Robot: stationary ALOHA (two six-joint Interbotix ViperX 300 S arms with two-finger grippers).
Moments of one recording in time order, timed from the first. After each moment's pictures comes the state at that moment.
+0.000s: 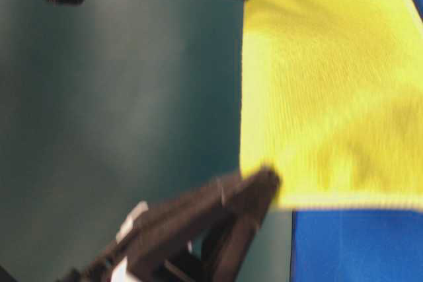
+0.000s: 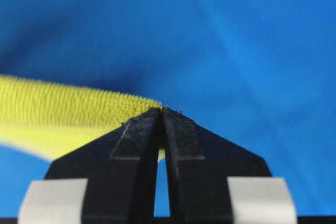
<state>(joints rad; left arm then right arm) -0.22 -0.11 0.59 -0.03 0.08 0.07 -0.23 -0.33 0.76 -0.53 0.49 0.71</state>
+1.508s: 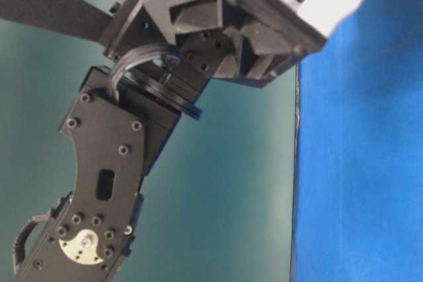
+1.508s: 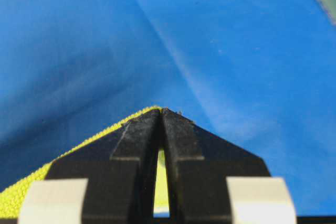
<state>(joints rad) -0.20 0.39 0.10 -0.03 -0.06 0.21 -0.31 -0.35 0.81 -0.63 0.39 0.71</state>
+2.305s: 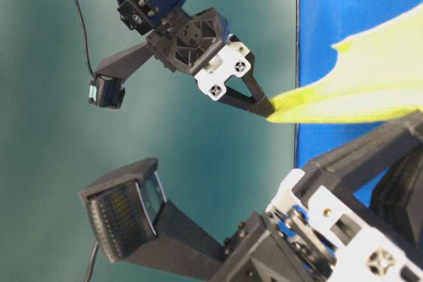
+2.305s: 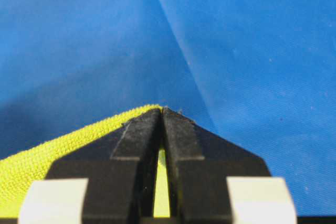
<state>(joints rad) -0.21 0.19 0.64 -0.04 -0.32 -0.11 -0.32 0.05 0.55 -0.65 0.13 0.70</state>
